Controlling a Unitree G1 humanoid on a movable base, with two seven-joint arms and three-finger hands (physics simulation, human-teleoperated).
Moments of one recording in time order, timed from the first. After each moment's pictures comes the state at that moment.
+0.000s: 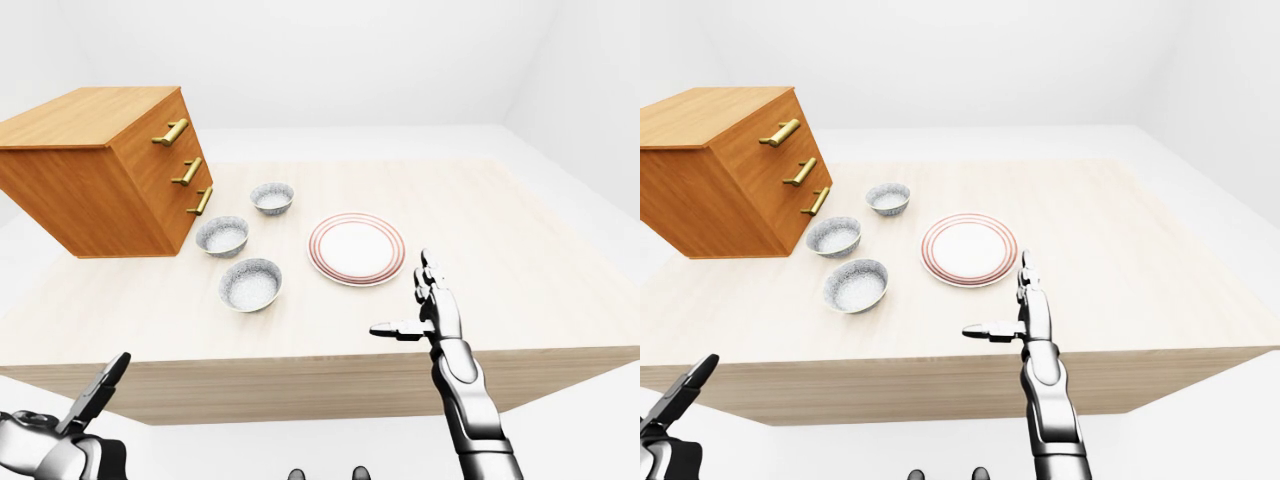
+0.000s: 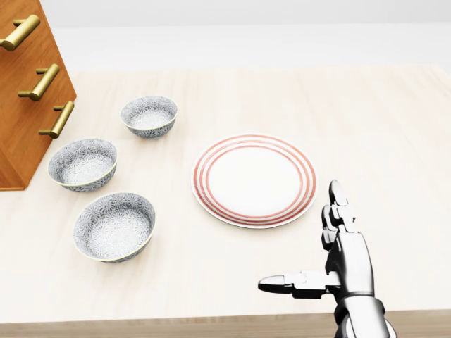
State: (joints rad) left arm 0.17 0.06 0.67 -0.08 -0.36 0.09 0.52; right arm -0.01 -0.02 -0.05 0.02 0.01 0.04 0.00
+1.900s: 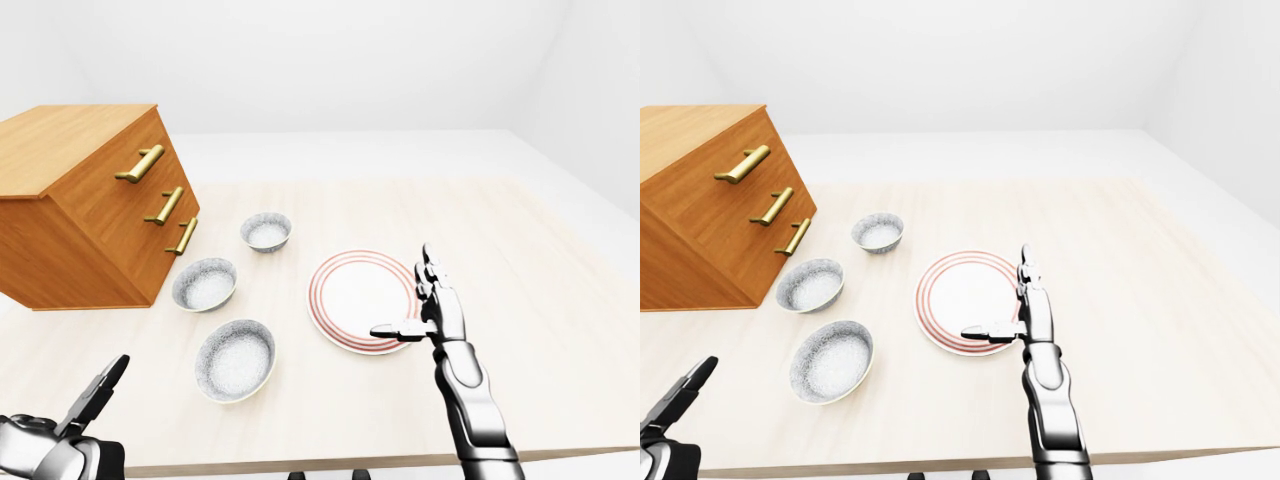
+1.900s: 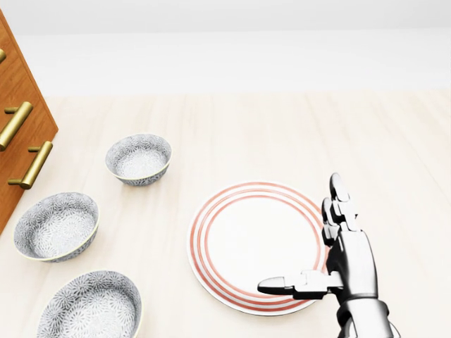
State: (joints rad) left arm 0.17 0.06 0.68 -0.06 -0.35 0.09 0.52; right arm 0.02 -0.02 -0.05 -0.05 0.00 0.01 0.02
